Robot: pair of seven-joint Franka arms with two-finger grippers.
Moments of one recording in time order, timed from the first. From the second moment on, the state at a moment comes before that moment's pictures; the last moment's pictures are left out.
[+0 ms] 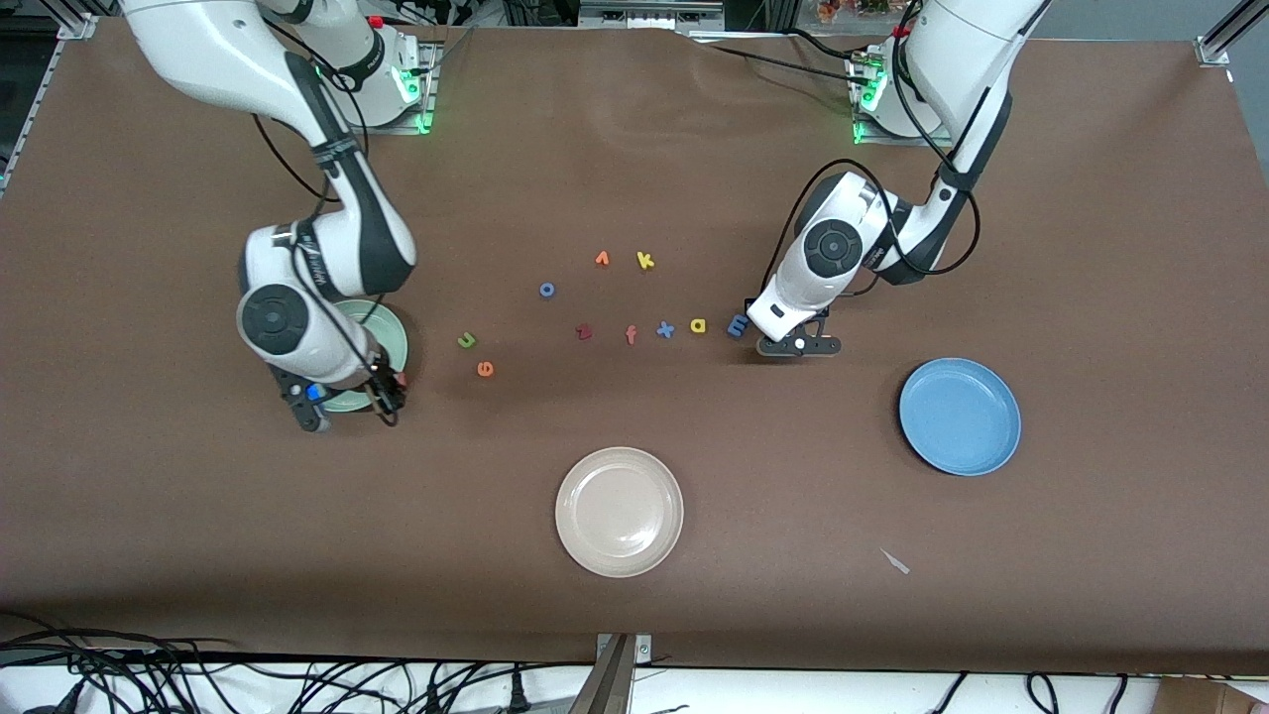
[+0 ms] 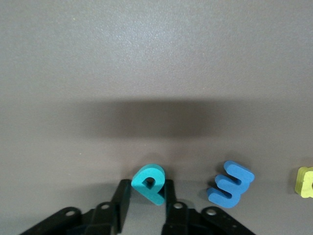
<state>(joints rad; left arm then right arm) -0.33 0.48 -0.19 -2.14 0.03 2.50 -0.54 0.30 0.47 -0.10 -1.85 -0.01 2.21 1.15</state>
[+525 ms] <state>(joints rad) -0.33 0.48 -0.18 -2.09 0.03 2.37 -0.54 0.29 0.39 -0.22 -2.17 0.00 2.48 0.91</state>
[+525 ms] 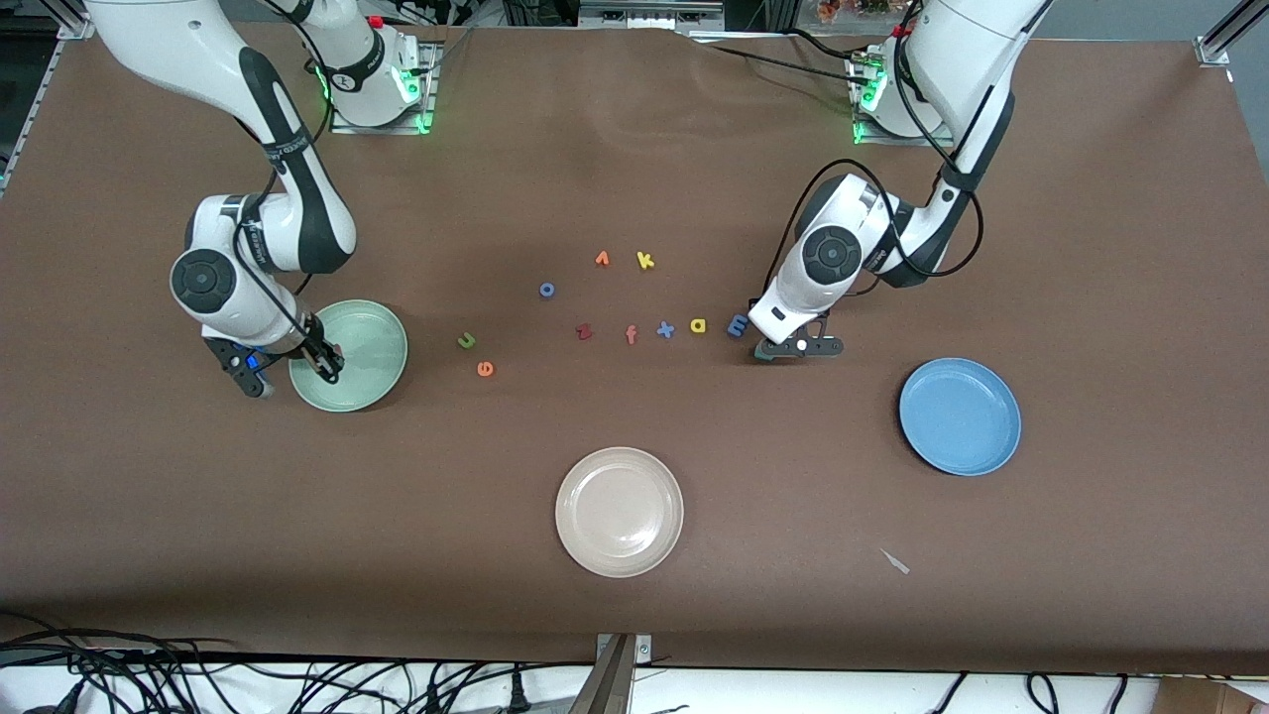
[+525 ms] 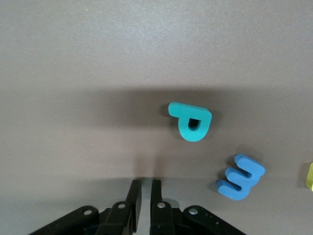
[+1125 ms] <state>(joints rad) -0.33 0.49 -0.18 -1.94 0.03 2.27 -0.61 0.30 0.35 -0.11 -2.04 0.01 2.31 1.10</state>
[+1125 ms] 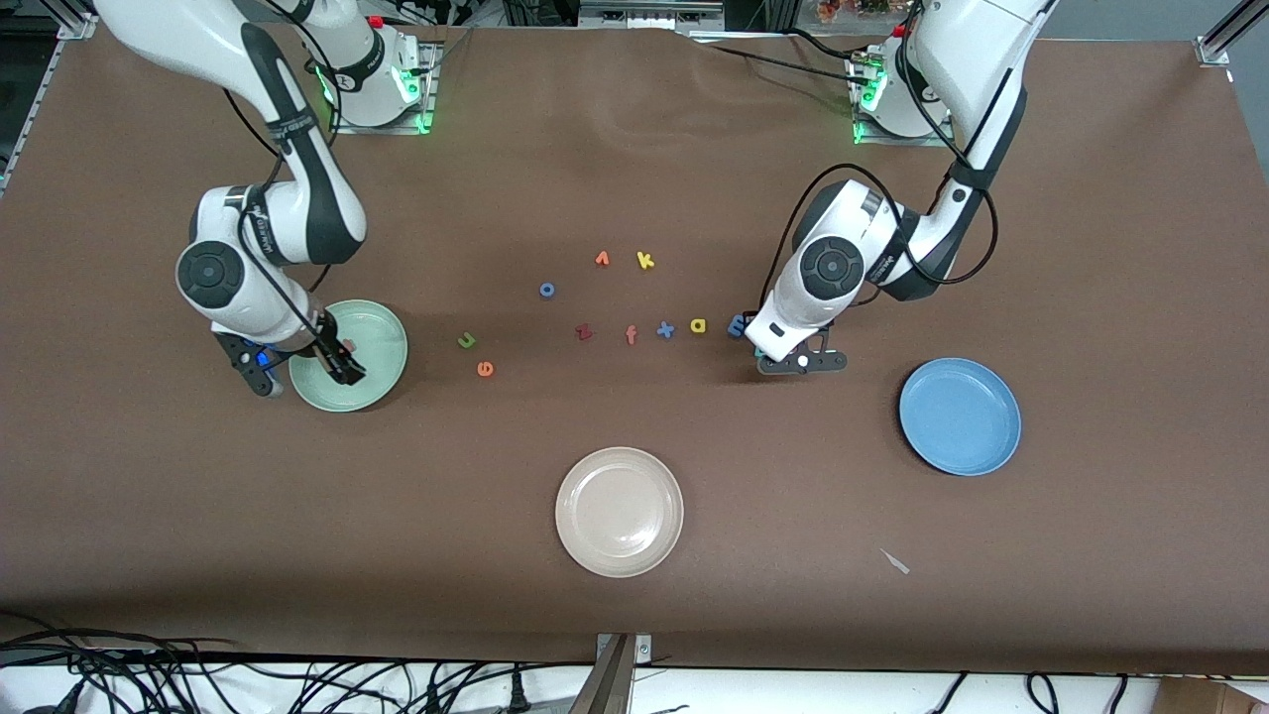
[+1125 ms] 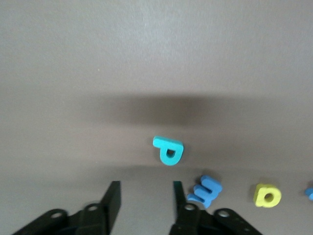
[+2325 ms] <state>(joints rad) -0.33 0.63 -0.18 -1.84 0.02 2.27 -0.80 0.38 0.47 0.04 -2.15 0.01 2.59 1.34</state>
